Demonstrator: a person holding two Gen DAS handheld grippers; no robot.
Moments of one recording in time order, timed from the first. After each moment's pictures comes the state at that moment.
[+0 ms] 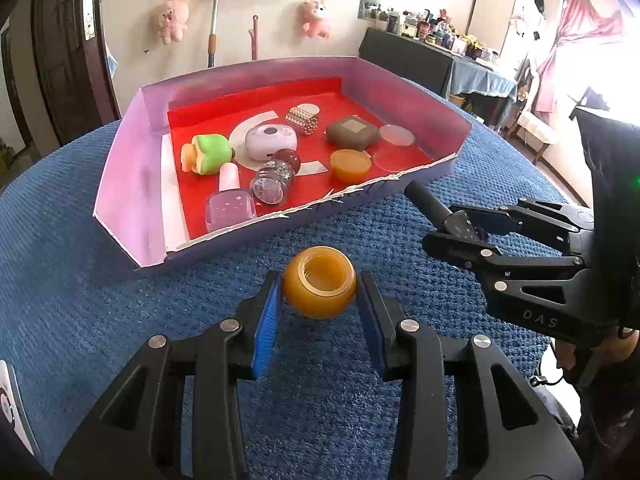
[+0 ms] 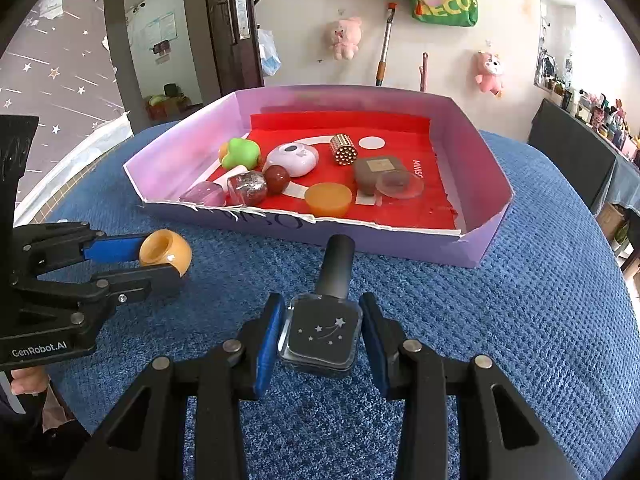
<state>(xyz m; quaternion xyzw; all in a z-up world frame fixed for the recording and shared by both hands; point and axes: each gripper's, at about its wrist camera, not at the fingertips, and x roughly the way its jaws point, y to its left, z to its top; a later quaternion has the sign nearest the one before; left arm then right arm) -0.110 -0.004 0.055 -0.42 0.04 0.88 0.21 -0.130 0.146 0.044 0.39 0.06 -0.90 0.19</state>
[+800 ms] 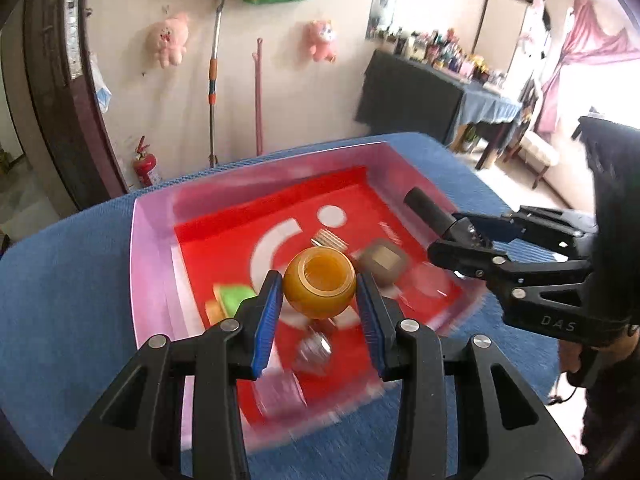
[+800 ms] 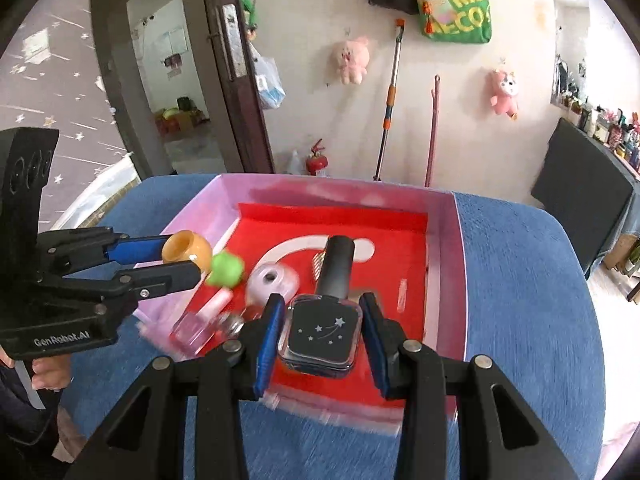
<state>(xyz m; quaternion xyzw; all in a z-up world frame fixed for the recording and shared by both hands) -0.240 0.003 0.126 -0.41 0.04 0.89 0.21 -0.245 0.150 0.127 0.39 0.05 -0.89 0.23</state>
